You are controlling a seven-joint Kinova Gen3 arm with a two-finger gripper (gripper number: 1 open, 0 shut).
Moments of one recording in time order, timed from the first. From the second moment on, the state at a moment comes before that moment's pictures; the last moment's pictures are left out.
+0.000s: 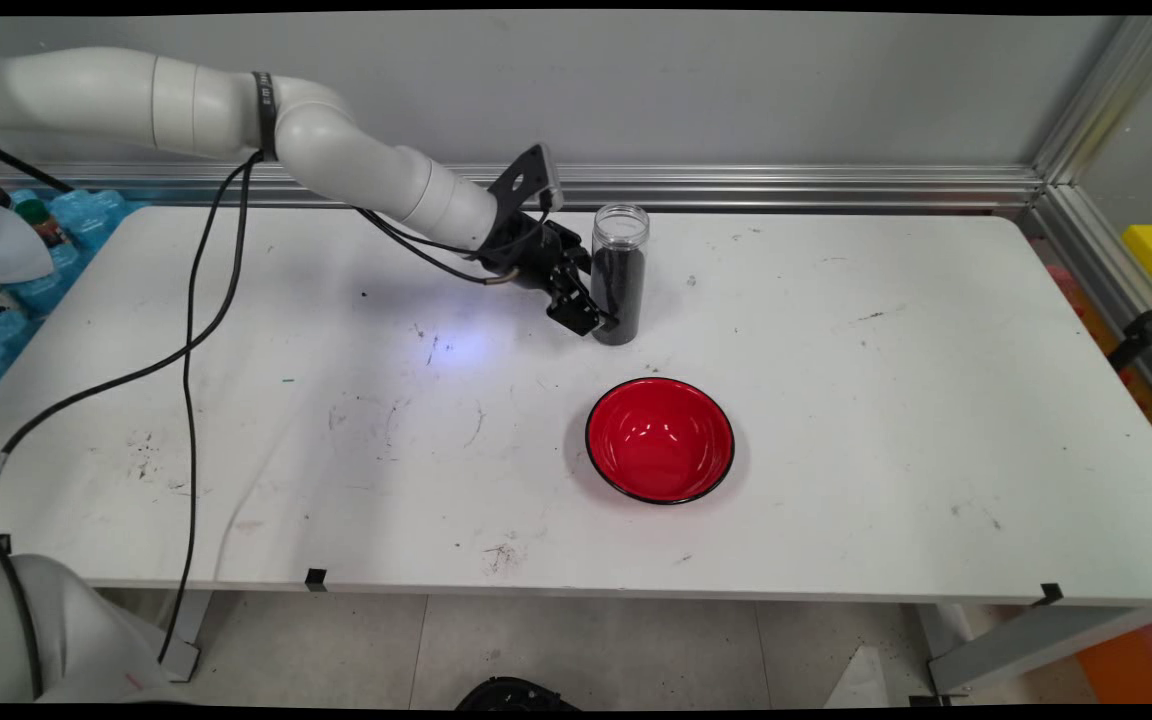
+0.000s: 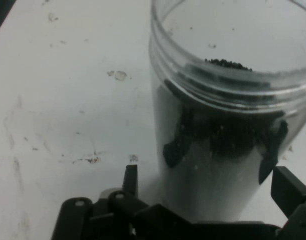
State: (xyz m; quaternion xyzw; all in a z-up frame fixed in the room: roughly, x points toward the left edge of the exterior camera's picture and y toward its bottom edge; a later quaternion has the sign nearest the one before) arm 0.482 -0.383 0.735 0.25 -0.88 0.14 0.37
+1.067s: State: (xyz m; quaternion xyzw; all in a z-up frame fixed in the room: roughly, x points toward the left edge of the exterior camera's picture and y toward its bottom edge) arm 0.474 -0.389 0.729 0.25 -0.88 0.14 0.38
